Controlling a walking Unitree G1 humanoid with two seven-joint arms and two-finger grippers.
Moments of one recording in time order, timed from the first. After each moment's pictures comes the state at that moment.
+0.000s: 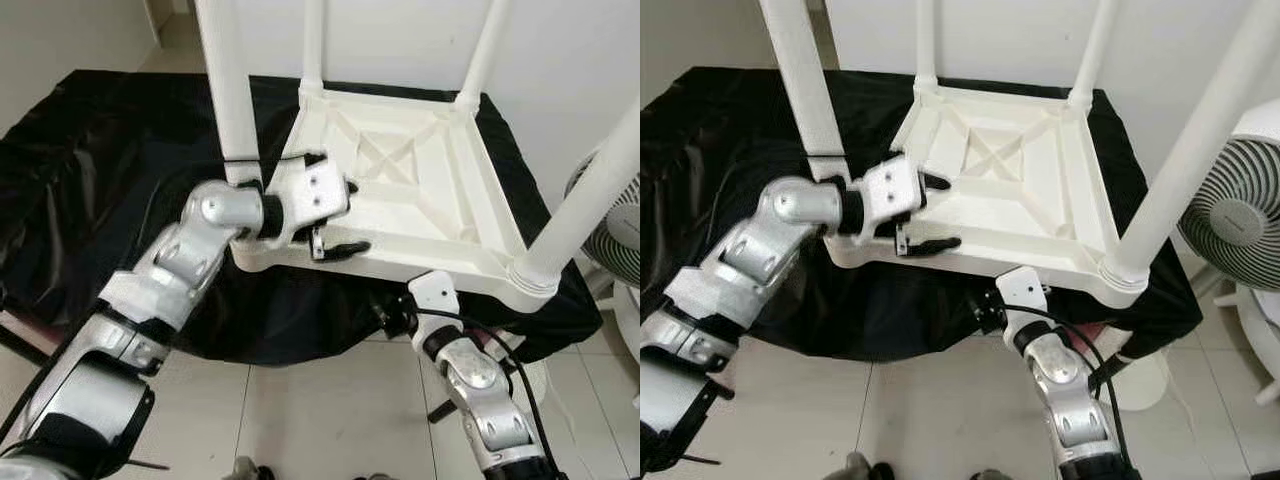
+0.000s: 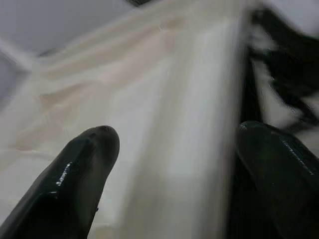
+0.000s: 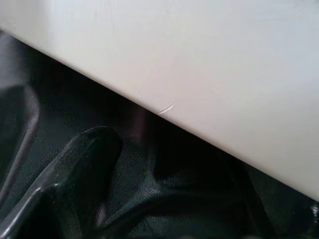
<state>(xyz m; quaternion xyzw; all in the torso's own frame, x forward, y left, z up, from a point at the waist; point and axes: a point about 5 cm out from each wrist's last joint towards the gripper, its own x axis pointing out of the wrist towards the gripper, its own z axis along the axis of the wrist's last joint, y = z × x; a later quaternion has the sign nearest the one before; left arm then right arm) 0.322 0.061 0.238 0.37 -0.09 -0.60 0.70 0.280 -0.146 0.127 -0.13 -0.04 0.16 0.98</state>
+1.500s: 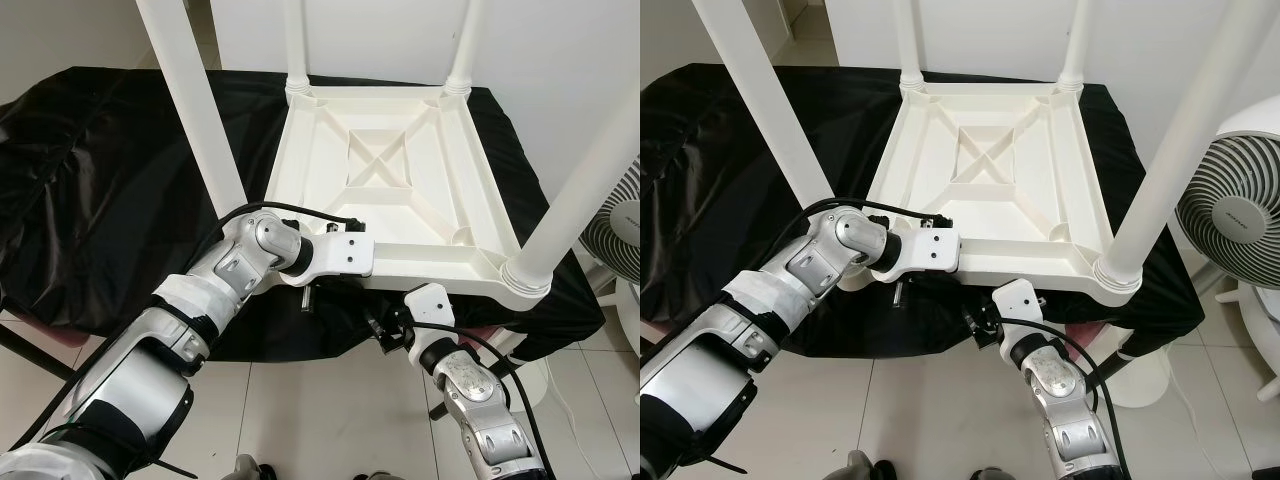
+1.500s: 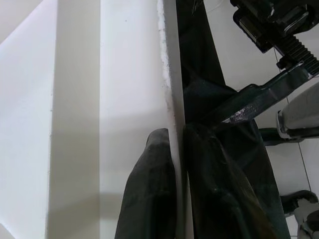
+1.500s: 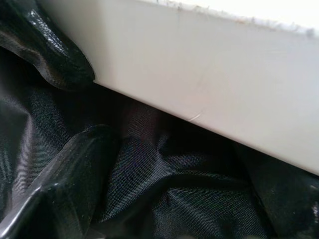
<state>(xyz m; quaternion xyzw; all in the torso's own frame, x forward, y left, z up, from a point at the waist) 0.340 0.024 0.199 0.43 0.04 -0.63 0.64 0.271 -0.140 0.115 -0.13 -0.03 0.19 0.97</state>
